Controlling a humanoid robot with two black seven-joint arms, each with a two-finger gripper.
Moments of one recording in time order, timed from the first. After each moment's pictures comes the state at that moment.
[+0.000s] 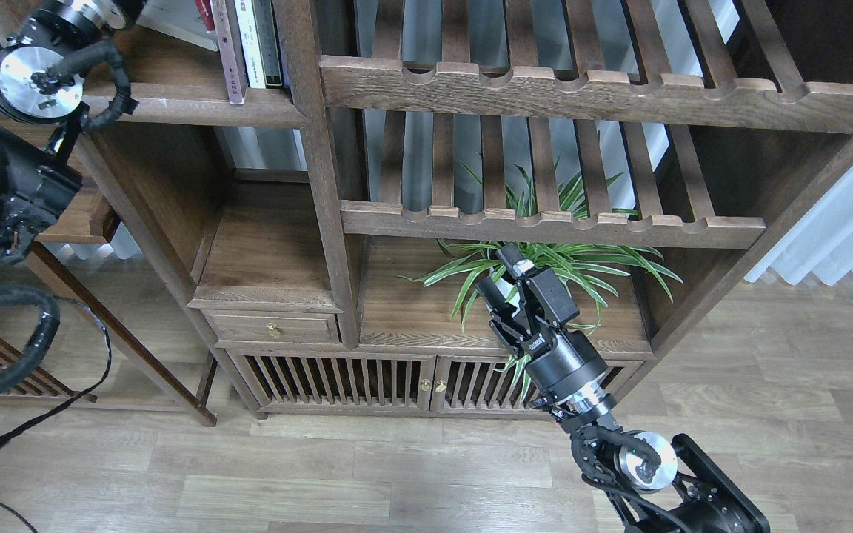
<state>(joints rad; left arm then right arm) -1.15 0.19 -1.11 -0.50 0.21 -0.49 -0.05 0.04 0.02 1.17 1.19 0.33 0.58 -0.26</state>
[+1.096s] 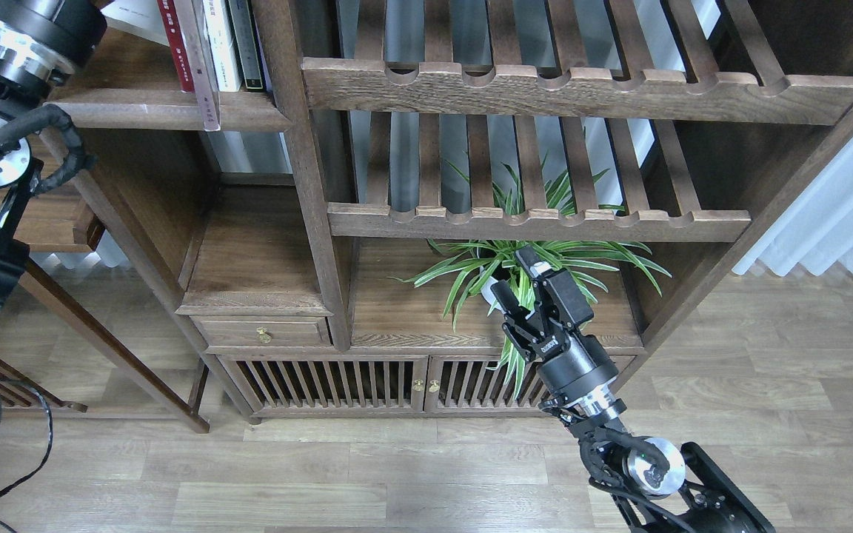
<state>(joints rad) -0.76 0.34 -1.28 -1.10 0.21 -0.35 -0.04 0.01 0.02 1.20 1.19 0.34 0.58 -0.26</state>
